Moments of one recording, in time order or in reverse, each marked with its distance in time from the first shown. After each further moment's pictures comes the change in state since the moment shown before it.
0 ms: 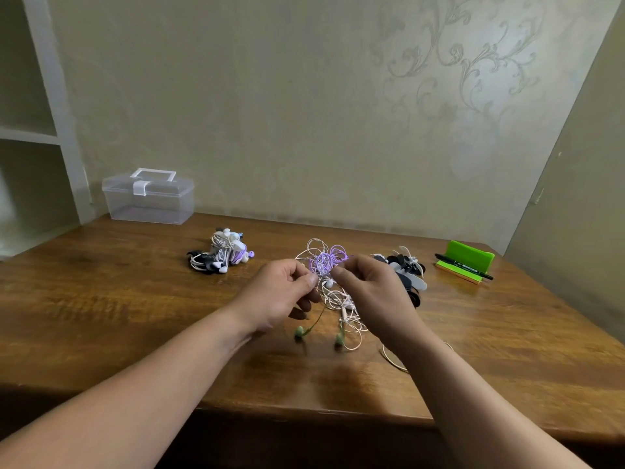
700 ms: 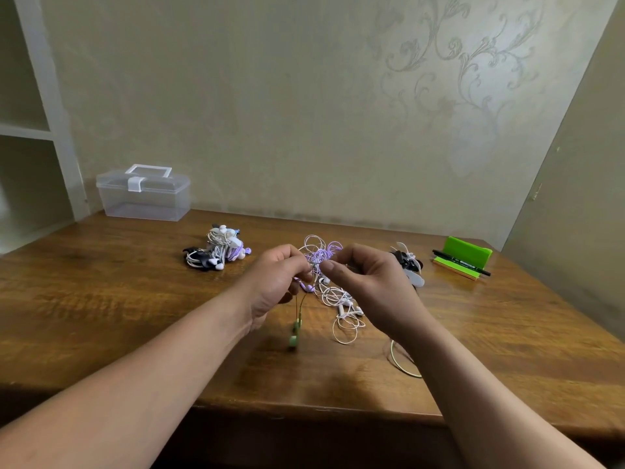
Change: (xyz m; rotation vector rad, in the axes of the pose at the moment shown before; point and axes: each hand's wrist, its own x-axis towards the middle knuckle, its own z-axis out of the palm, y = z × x) left_hand 0.004 0.018 0.003 -0.139 0.103 -0.108; right_hand -0.006 -0.015 -0.014 0.087 -0.130 -0.129
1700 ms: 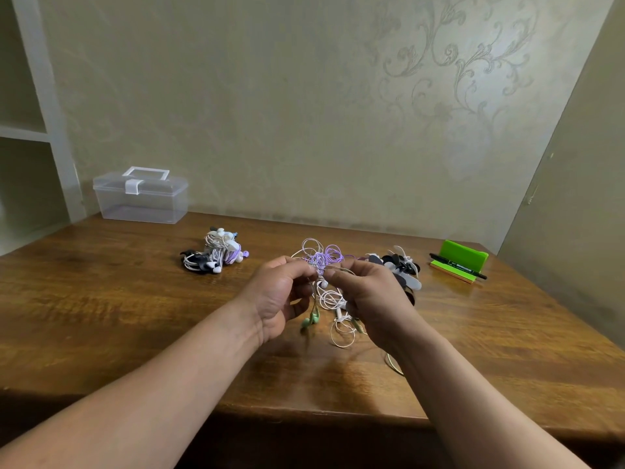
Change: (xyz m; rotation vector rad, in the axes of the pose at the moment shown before) left_hand 0.001 -0.006 0.015 -0.403 0.027 -0.181; right_hand 0.009 0.016 0.012 0.339 0.055 0.341
